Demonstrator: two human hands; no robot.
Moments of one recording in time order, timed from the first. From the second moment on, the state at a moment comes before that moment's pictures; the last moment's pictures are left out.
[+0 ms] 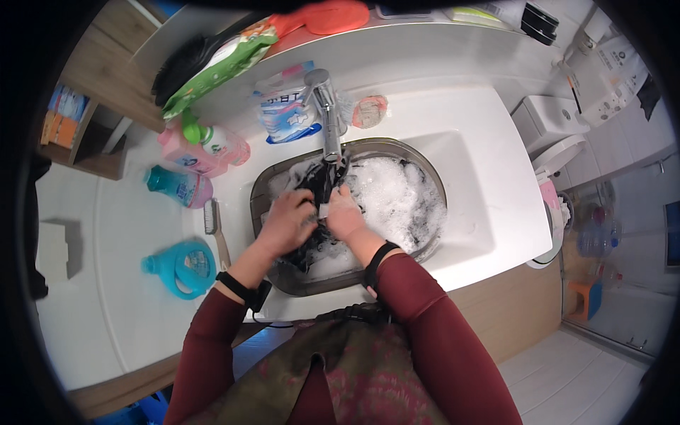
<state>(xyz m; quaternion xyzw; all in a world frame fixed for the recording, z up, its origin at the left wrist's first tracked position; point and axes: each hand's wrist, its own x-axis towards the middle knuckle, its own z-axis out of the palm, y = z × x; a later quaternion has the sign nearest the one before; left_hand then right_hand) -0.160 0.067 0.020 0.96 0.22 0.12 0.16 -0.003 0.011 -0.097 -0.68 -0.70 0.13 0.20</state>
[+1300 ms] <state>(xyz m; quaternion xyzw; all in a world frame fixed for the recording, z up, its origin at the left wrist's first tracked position) -0.189 0.053 -0.036 0.96 0.25 -0.08 0.12 0.002 -0.060 -0.045 -0.69 -0.66 0.29 0.06</state>
